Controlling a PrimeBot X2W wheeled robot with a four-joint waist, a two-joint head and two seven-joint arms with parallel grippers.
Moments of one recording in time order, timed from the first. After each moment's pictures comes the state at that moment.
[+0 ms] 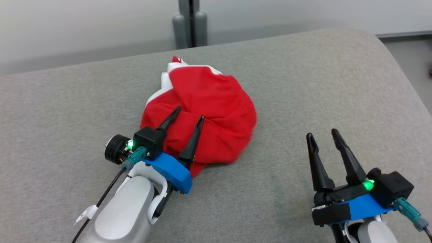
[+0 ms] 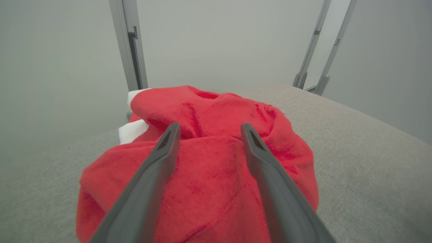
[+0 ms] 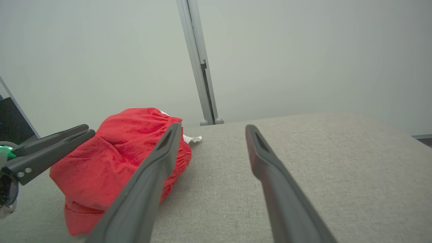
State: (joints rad) left arm -0.51 0.17 -0.59 0.52 -0.41 -0.12 -0.19; right arm -0.12 -0.05 0.12 0.09 0.25 0.13 -0.26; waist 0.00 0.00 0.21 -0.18
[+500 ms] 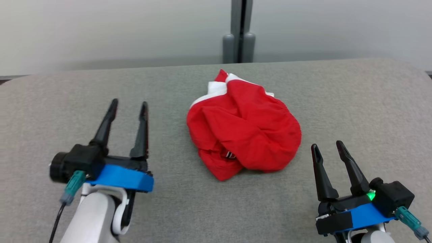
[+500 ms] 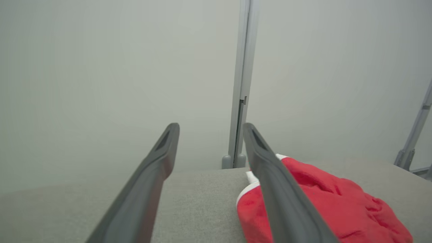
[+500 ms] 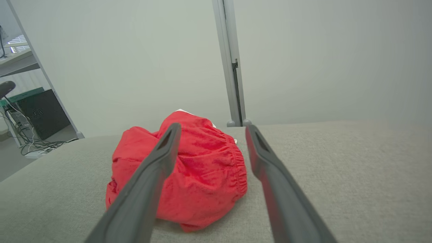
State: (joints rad) left arm -0.32 0.19 -0.29 0.25 -0.33 -0.03 -0.26; right arm -0.07 -0.05 0.09 0.10 0.23 0.13 -0.26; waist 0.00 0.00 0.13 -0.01
